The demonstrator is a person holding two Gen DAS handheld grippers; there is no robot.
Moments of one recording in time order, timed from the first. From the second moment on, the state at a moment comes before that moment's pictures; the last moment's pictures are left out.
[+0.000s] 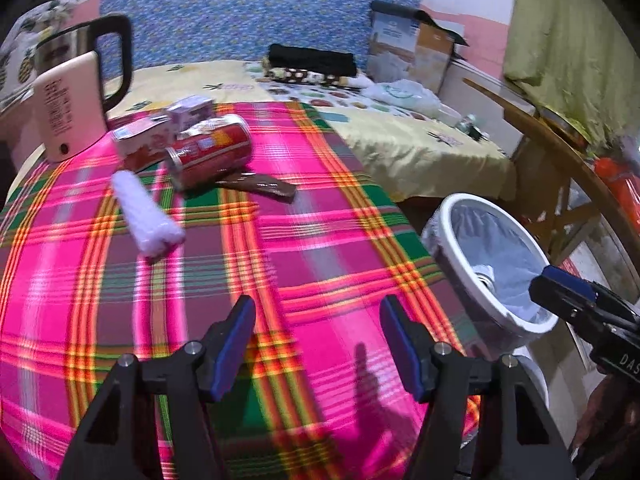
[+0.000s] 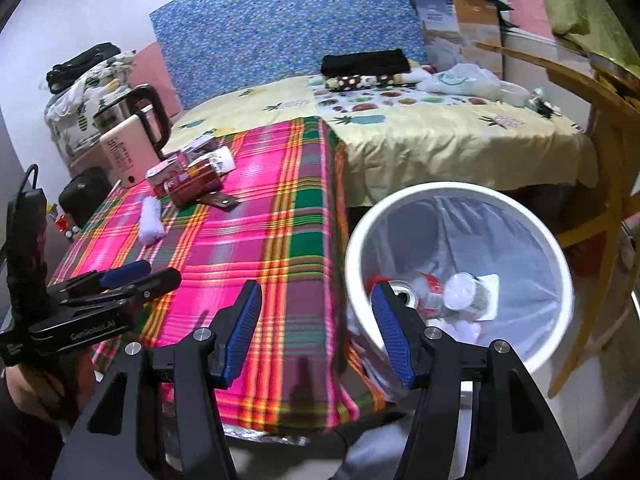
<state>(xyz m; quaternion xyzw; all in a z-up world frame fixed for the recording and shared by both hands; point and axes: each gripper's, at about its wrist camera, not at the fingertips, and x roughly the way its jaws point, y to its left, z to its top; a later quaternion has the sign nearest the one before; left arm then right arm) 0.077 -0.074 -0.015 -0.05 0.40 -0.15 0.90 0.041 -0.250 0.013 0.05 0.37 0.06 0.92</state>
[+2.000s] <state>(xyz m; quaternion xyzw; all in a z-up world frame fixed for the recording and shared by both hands) 0.182 0.113 -0.042 -0.11 0.41 0.01 0.90 0.196 -0.065 -0.015 -0.05 0.42 0.15 0.89</state>
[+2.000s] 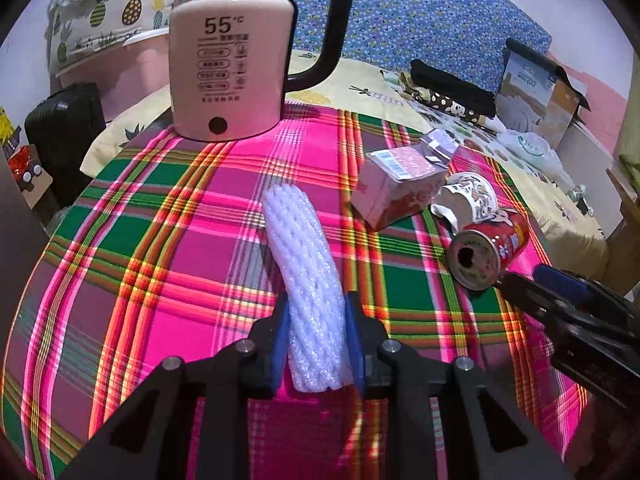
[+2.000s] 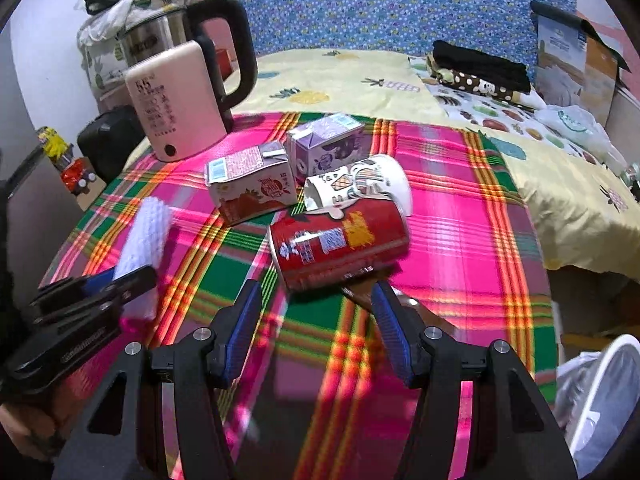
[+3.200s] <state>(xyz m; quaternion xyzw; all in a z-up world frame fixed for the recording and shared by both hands) 0.202 0.102 -0.051 -0.11 0.42 -0.01 0.90 0.223 -0.096 -0.018 0.08 0.43 0.12 0.89</state>
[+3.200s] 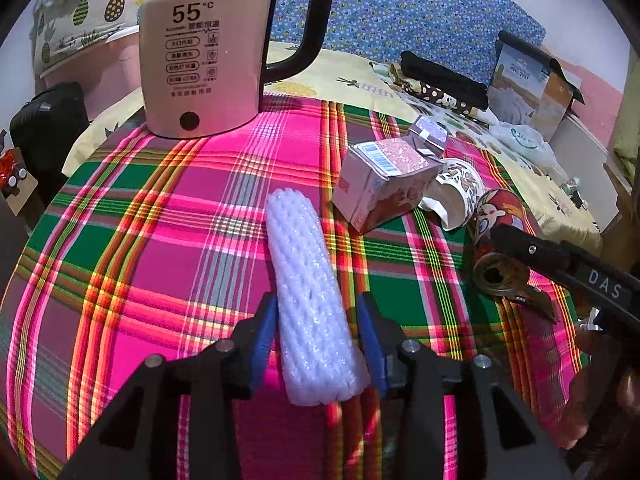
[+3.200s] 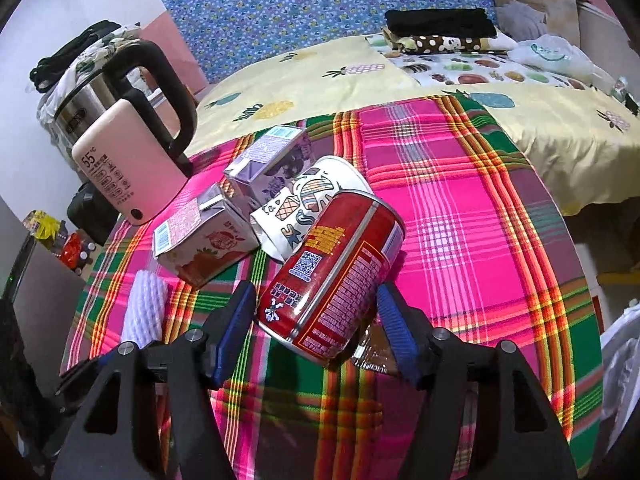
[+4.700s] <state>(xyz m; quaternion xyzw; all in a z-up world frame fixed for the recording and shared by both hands) 0.144 0.057 -0.049 -0.10 0.42 -0.04 0.90 0.141 -0.138 -0.018 0.06 0.46 0.15 0.87</state>
